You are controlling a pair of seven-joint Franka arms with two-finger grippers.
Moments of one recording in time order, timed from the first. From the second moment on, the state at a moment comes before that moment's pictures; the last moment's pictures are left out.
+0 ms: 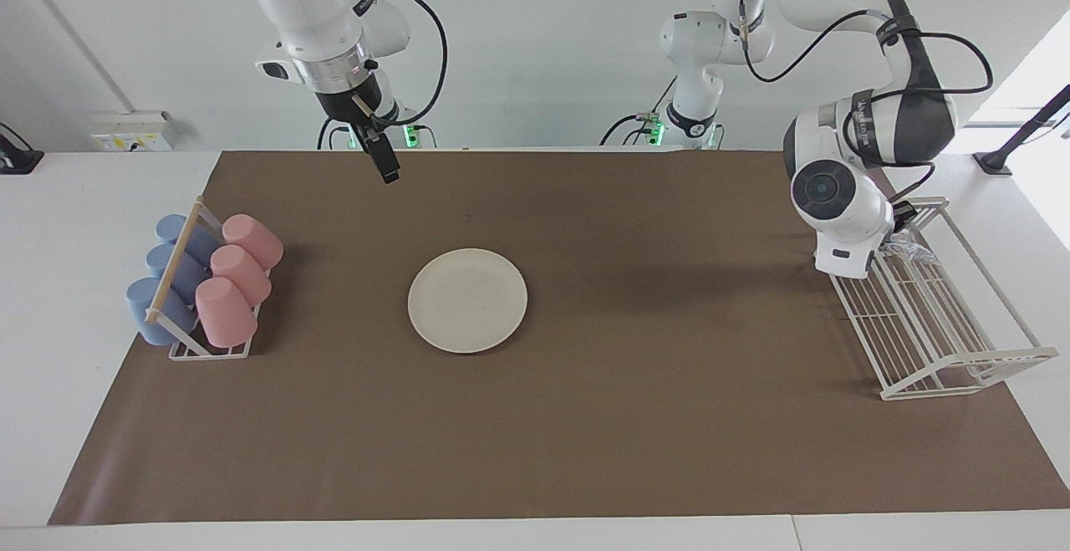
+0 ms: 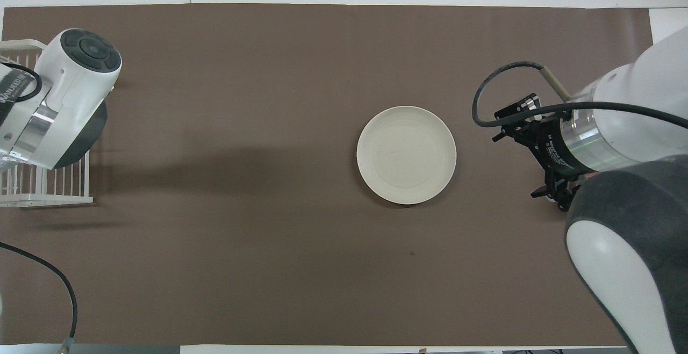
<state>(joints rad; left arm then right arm) -0.17 0.25 0.02 -1.66 0.68 1.54 -0.47 0.26 -0.03 -0.01 -1.62 0.07 1.51 1.34</state>
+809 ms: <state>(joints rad) -0.08 0.15 0.03 -1.42 -0.20 1.36 -0.47 0.31 -0.05 0.03 -1.65 0.10 1.51 1.69</state>
